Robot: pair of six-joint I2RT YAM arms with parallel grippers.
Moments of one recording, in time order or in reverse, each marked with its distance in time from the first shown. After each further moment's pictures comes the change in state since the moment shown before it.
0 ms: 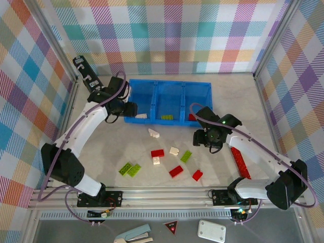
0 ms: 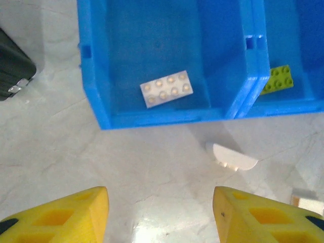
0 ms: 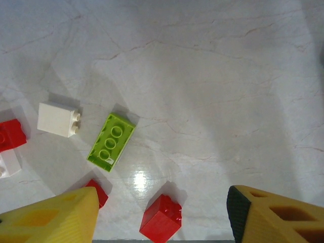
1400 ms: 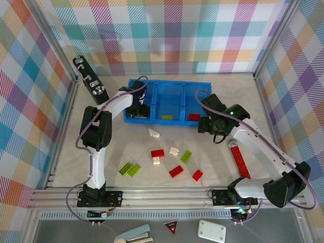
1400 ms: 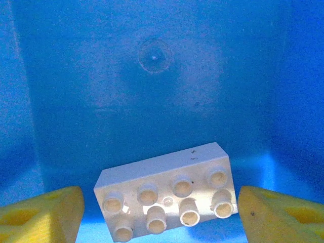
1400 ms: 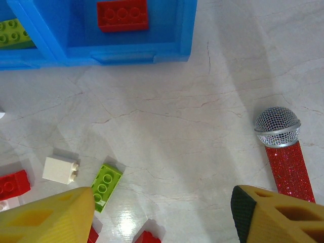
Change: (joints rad) left arm 0.000 0.633 0.254 0.111 0.019 -0.072; right arm -0.079 0.024 0.206 -0.067 0.157 -0.103
